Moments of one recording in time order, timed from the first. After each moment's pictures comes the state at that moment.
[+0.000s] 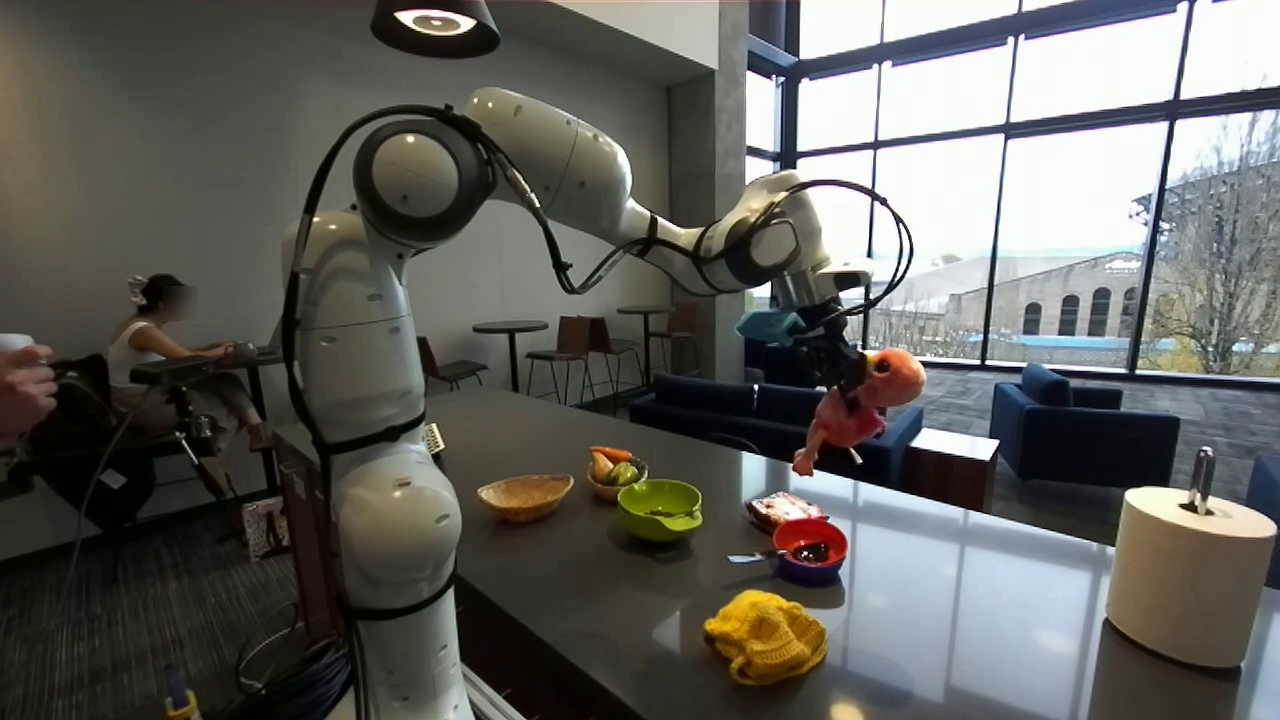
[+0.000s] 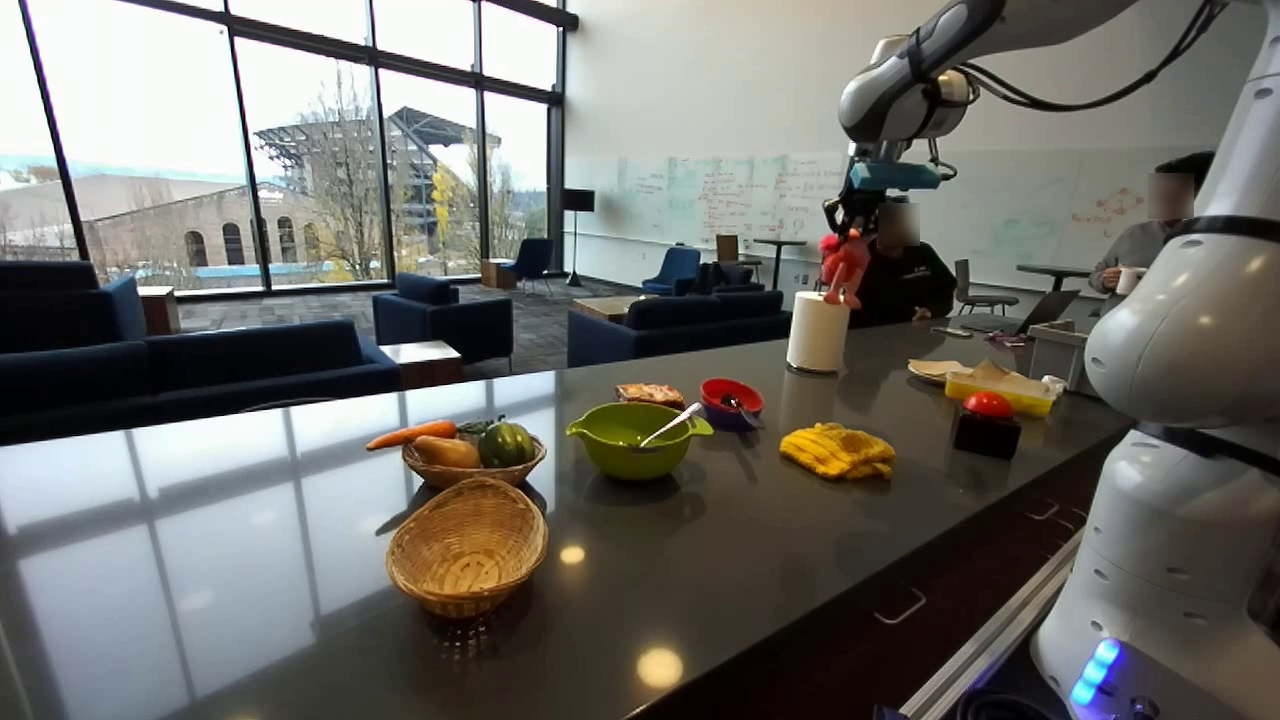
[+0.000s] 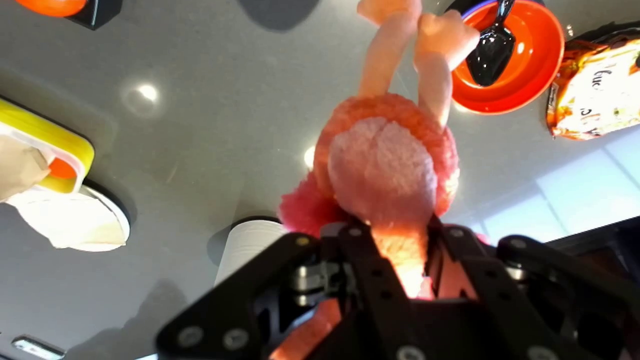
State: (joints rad) arm -0.27 -0.08 -0.21 -2.02 -0.14 2.31 0.21
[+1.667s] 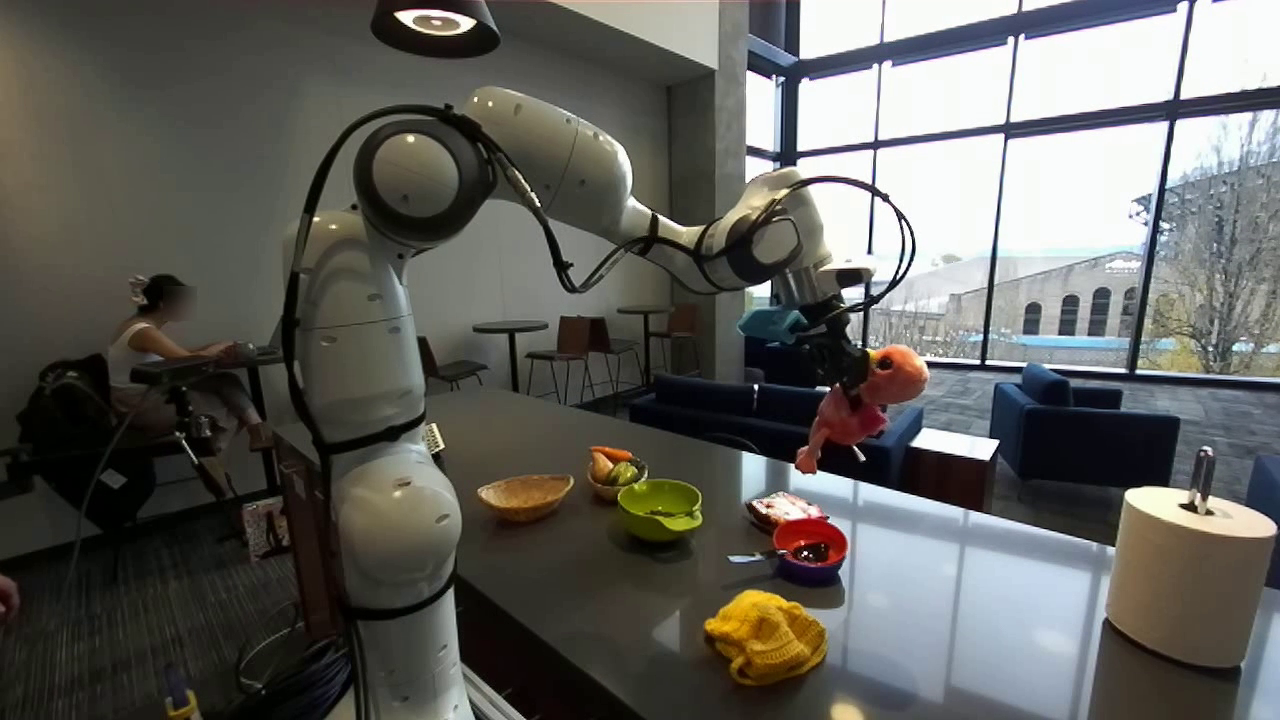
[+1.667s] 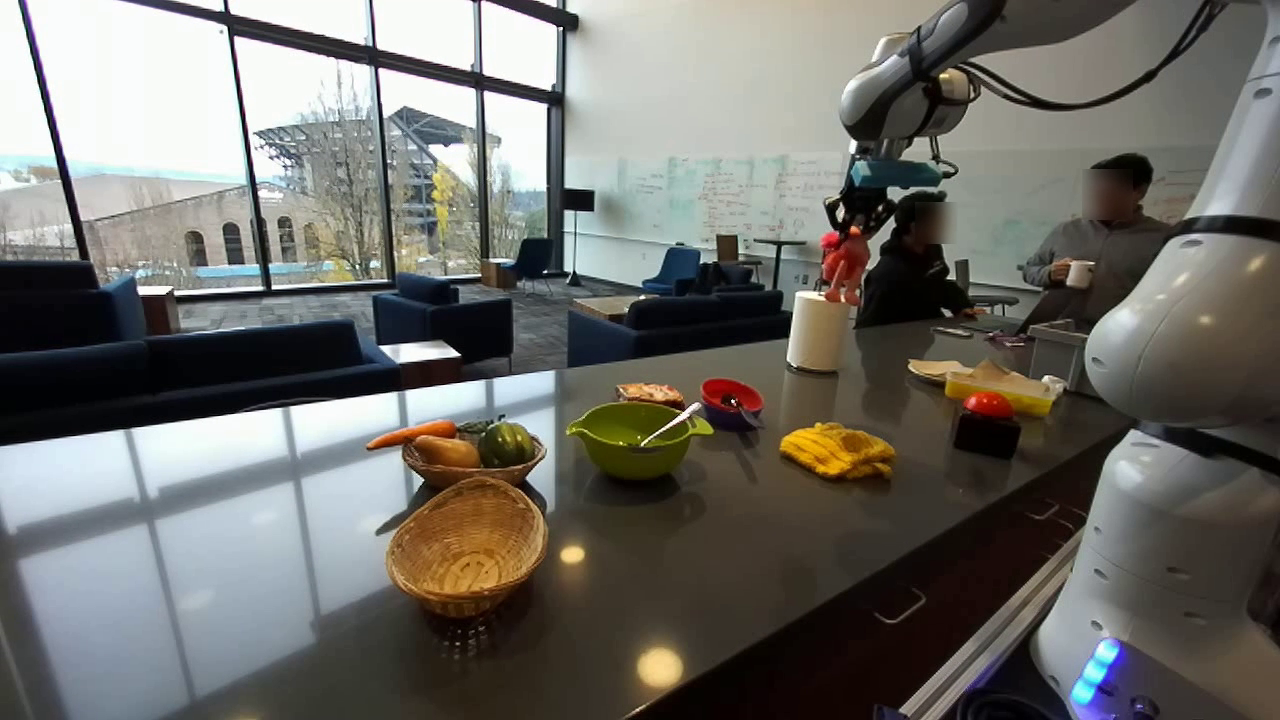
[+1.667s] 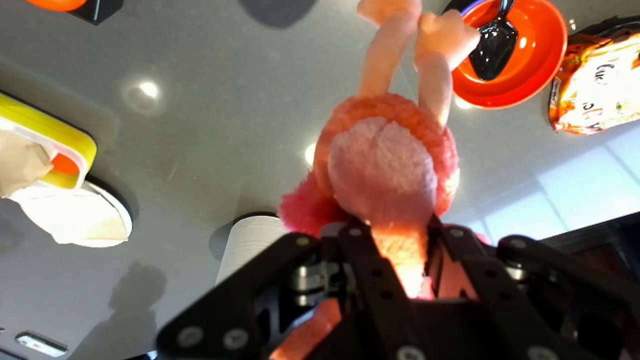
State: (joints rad) arm -0.27 -0.08 -0.22 -2.01 -0.14 2.31 0.21
